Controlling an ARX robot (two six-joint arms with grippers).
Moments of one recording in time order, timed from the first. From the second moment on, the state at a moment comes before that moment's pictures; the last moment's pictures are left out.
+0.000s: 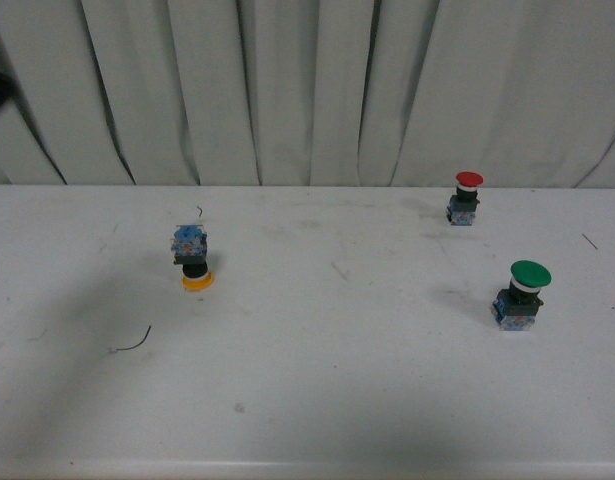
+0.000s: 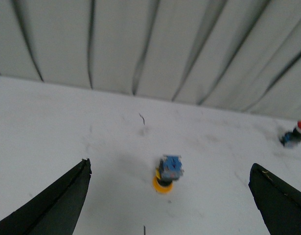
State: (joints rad) left arm -0.02 1.34 0.52 0.63 0.05 -0.19; right arm 0.00 0.00 0.01 0.00 0.00 -0.01
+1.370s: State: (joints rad) left arm -0.20 2.20 1.47 -0.14 -0.11 -0.07; right arm 0.00 0.00 0.01 0.00 0.00 -0.01
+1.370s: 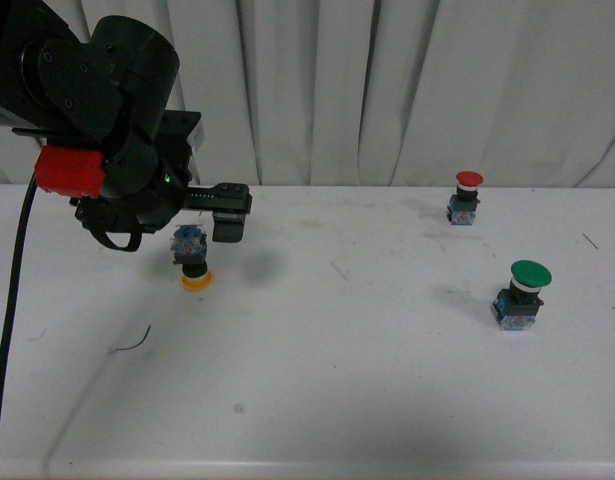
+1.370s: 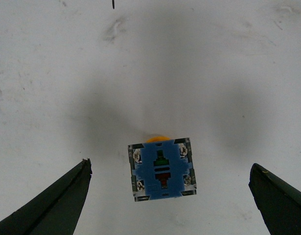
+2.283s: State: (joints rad) left arm -0.19 2.24 1.49 -0.11 -0.09 -0.14; right arm 0.00 0.00 0.01 0.00 0.00 -0.01
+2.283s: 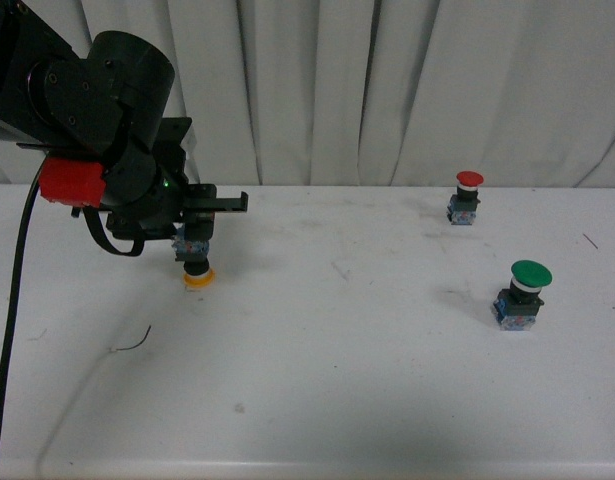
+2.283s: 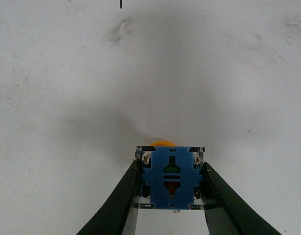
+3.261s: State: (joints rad) left arm -0.28 1.44 0.85 0.24 0.17 -0.26; right arm 0.00 0.00 0.01 0.00 0.00 -0.01
